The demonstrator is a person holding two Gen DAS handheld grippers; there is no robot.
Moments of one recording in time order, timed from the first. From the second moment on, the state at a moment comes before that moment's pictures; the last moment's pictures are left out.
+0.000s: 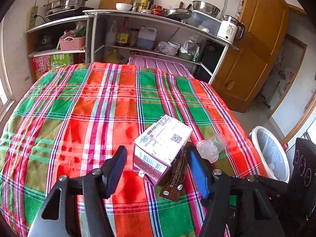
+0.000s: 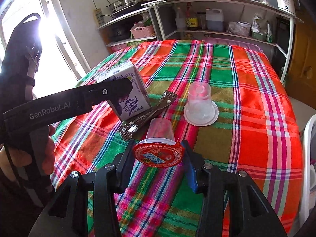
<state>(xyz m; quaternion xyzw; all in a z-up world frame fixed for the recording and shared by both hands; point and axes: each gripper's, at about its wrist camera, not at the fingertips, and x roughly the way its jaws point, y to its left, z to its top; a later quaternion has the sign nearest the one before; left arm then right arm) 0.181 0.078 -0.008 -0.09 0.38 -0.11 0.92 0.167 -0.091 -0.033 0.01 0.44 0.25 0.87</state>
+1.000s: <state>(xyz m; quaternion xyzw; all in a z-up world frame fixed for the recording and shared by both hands) 0.148 0.060 0.016 -0.07 0.35 -0.11 0.93 0.142 -0.118 -0.017 0.03 0.41 0.24 0.88</state>
